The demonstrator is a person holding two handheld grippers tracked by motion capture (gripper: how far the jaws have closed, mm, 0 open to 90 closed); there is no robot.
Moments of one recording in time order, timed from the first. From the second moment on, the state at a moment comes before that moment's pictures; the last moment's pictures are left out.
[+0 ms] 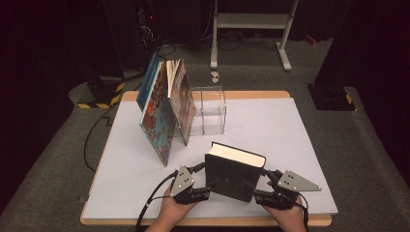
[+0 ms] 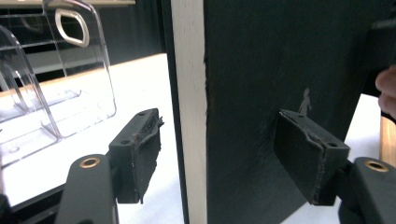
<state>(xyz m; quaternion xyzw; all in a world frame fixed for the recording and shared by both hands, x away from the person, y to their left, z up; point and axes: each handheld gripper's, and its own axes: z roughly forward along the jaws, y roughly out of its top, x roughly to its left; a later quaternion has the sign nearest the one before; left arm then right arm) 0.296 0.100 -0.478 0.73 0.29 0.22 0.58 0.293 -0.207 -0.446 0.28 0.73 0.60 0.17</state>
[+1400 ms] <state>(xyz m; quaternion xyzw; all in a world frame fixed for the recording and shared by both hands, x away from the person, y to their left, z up) 0.306 0.255 -0.492 0.68 0.45 0.28 0.50 0.304 -0.161 -0.396 0.26 0.78 0.54 0.16</state>
